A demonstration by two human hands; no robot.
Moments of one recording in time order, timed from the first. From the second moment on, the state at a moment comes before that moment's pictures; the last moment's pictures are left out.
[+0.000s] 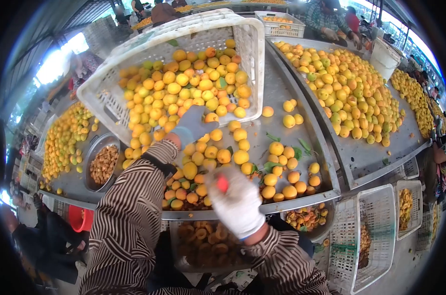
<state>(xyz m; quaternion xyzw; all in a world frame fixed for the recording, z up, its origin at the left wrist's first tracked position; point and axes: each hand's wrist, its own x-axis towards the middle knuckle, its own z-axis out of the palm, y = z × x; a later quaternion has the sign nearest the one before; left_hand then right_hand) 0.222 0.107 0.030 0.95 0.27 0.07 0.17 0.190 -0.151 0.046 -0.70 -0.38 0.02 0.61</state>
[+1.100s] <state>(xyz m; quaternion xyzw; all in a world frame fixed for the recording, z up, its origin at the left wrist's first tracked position) 0.019 -0.029 0.025 0.66 0.18 0.25 0.68 0.149 -0.135 0.037 -0.55 -0.35 0.41 0.64</state>
